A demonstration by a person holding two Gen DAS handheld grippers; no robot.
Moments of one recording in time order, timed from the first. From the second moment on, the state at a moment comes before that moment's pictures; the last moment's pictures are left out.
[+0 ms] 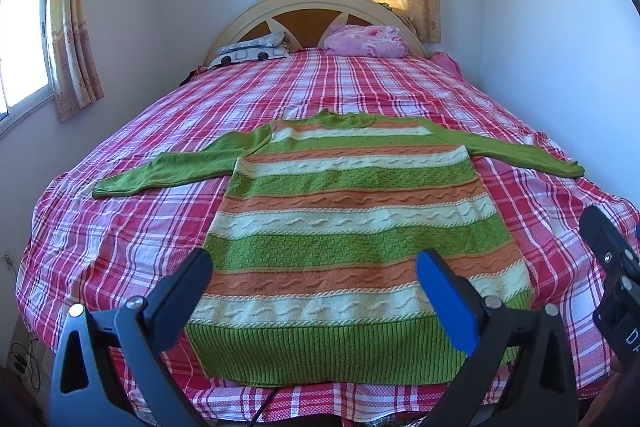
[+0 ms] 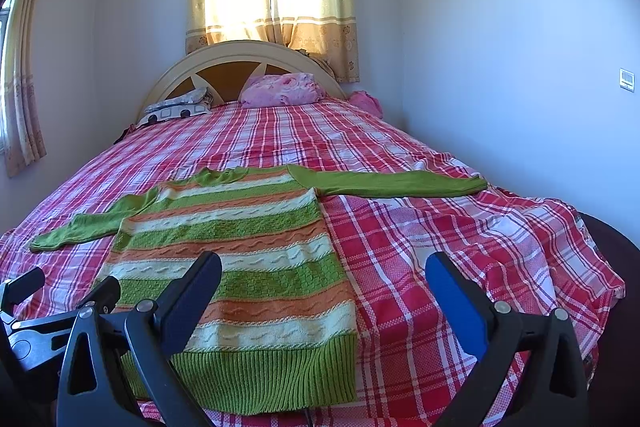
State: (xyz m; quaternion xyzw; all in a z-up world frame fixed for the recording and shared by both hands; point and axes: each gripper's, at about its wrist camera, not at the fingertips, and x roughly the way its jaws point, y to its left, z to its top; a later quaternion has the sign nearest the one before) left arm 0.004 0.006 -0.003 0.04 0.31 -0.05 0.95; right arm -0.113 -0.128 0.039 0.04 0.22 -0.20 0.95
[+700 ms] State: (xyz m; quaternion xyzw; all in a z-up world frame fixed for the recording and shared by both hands) left arm -0.001 0.008 0.000 0.03 0.31 -0.05 0.95; right arm -0.115 -0.129 0.043 0.05 0.22 -0.19 0.96
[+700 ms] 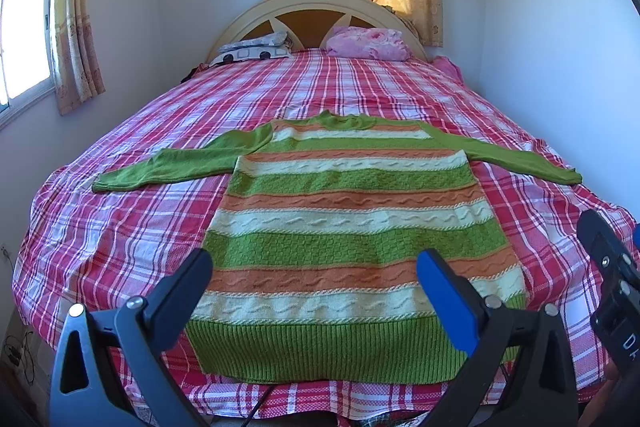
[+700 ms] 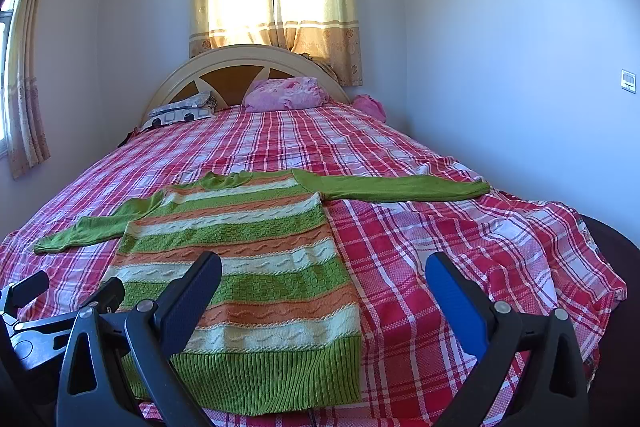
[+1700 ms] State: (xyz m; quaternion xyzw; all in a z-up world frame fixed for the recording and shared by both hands) left arm 0.000 0.013 -0.007 0.02 0.32 -0.04 0.95; right arm -0.110 -0.129 0.038 0.05 0.23 -0.17 0.96
